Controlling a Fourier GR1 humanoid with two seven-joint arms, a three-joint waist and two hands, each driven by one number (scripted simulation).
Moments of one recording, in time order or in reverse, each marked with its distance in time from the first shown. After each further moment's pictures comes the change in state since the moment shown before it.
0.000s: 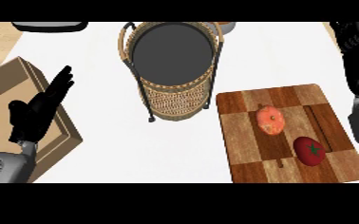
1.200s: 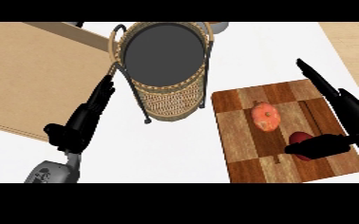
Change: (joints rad) left arm 0.046 -0.233 -0.080 -0.070 -0.017 -0.005 -0.105; right arm 0.299 -0.143 0.182 -0.277 0.171 0.226 0.022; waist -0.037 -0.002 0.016
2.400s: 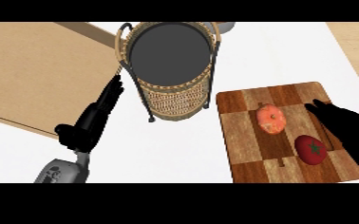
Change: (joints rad) left arm -0.013 -0.061 0.004 0.016 -0.042 -0.035 -0.012; right arm 0.064 -0.293 0.103 -0.476 0.192 0.403 0.725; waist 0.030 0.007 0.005
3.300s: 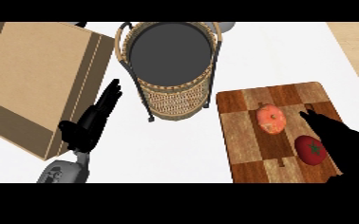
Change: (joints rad) left arm 0.011 -0.041 0.066 0.058 -0.043 -0.052 0.019; right arm 0.106 0.219 0.014 0.269 0.329 -0.017 -0.165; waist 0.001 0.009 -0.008
